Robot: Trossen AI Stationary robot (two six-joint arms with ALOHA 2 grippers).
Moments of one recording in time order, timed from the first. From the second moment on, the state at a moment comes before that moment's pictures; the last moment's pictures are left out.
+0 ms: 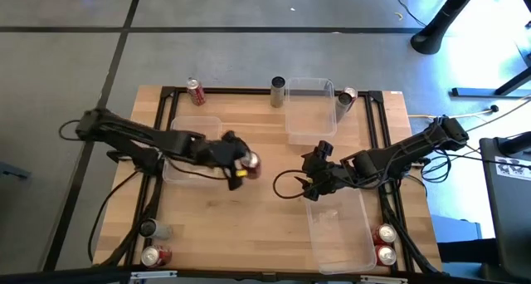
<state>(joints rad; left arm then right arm) -0.19 1.32 1.09 -0.44 -0.33 -0.32 0.38 1.41 1.14 -0.65 0.57 0.44</state>
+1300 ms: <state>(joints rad) -0.38 0.91 0.78 -0.90 -0.52 -0.91 0.38 1.41 1.14 -0.64 0.65 0.44</state>
